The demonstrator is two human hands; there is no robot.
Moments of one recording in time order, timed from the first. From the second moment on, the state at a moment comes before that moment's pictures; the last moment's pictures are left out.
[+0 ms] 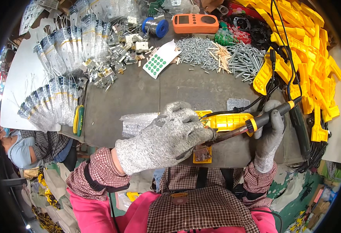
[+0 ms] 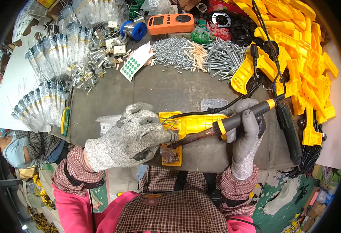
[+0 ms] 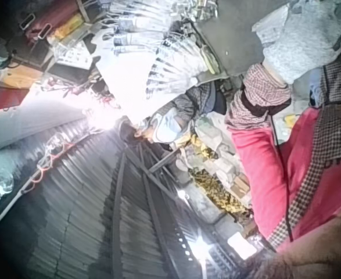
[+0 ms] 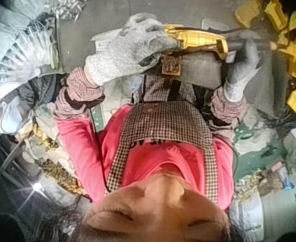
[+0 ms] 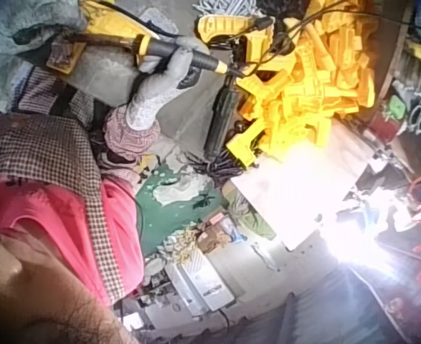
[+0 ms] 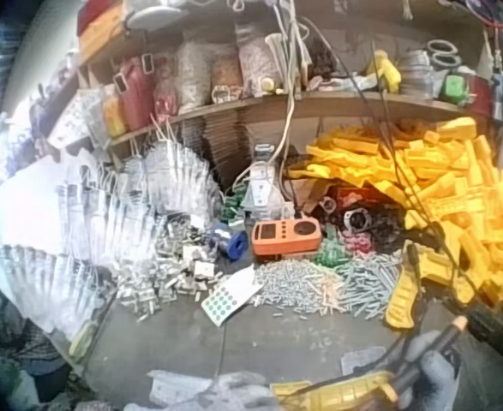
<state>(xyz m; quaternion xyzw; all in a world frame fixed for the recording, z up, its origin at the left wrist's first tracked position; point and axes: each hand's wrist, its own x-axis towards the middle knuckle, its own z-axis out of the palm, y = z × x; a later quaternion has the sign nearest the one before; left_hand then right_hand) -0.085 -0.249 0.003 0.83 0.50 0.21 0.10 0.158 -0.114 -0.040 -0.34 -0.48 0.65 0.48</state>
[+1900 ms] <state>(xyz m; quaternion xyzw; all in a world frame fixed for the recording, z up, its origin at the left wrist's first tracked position) -0.077 -0.245 0.010 0.84 0.51 0.16 0.12 0.159 -0.121 -0.029 -0.38 -0.49 0.63 0.47</state>
